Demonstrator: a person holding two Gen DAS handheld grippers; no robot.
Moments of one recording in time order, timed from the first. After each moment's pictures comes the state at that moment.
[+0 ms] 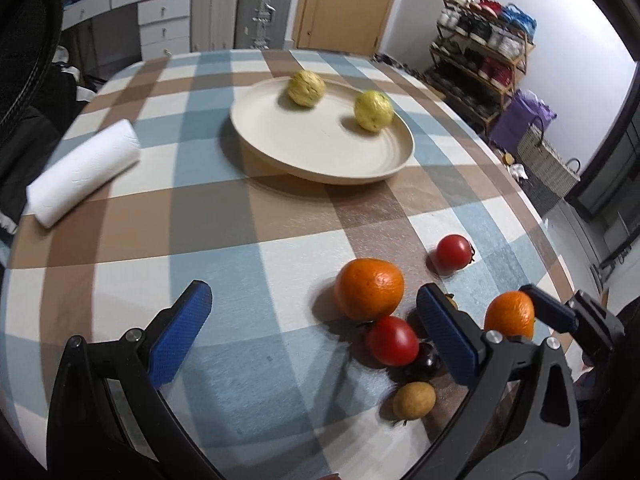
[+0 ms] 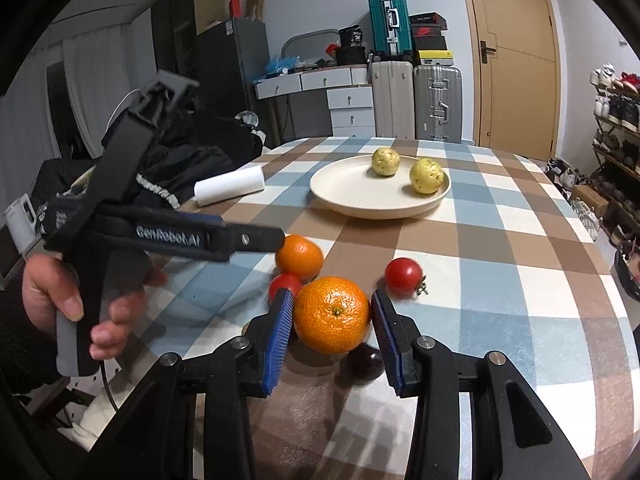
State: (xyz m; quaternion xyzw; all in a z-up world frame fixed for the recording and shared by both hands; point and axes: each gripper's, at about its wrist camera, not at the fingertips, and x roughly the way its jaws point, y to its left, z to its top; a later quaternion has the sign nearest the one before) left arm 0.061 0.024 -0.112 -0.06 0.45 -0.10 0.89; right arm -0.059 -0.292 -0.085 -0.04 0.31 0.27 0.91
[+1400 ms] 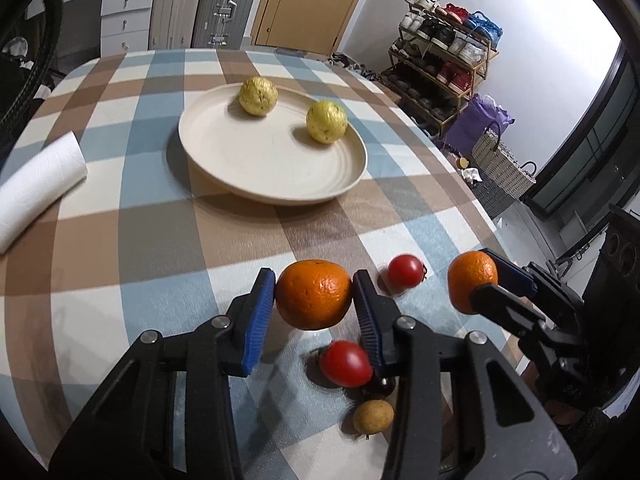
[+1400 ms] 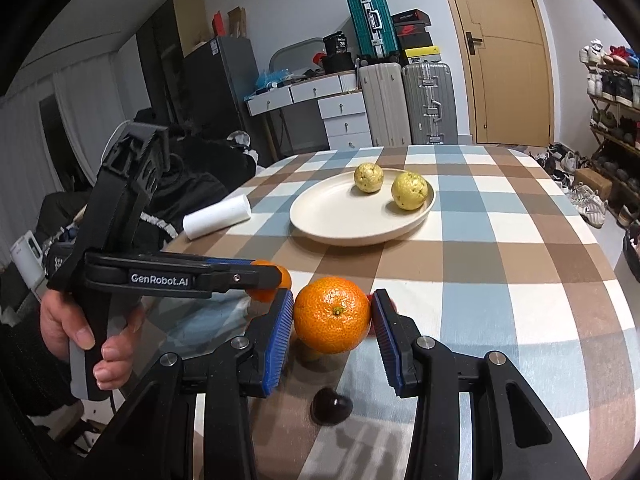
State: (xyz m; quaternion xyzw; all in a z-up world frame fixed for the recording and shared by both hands) left arm 0.078 0.026 -0.100 -0.11 0.44 -0.19 0.87; right arm -0.025 -0.313 -0.072 0.02 0.31 0.27 0.91
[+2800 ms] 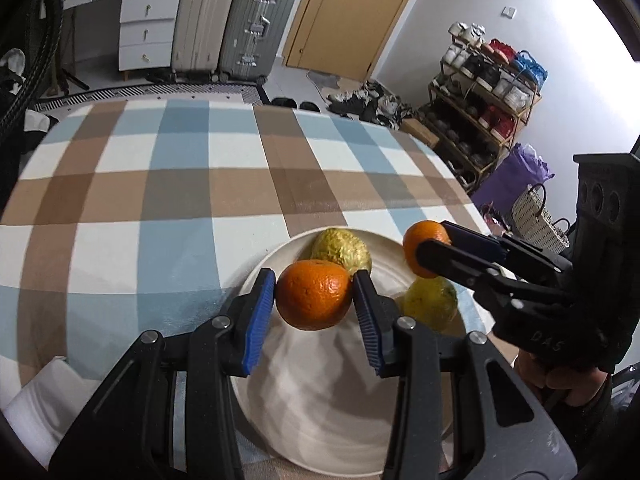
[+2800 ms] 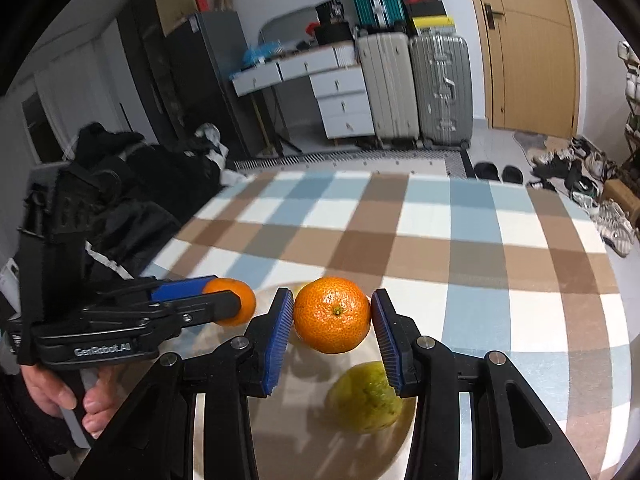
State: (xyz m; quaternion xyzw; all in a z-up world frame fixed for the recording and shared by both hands) left arm 0.306 0.067 -0.101 -0.13 0.43 -0.13 0.88; right arm 0.254 -0.261 -0.051 -0.01 0.38 0.28 0.88
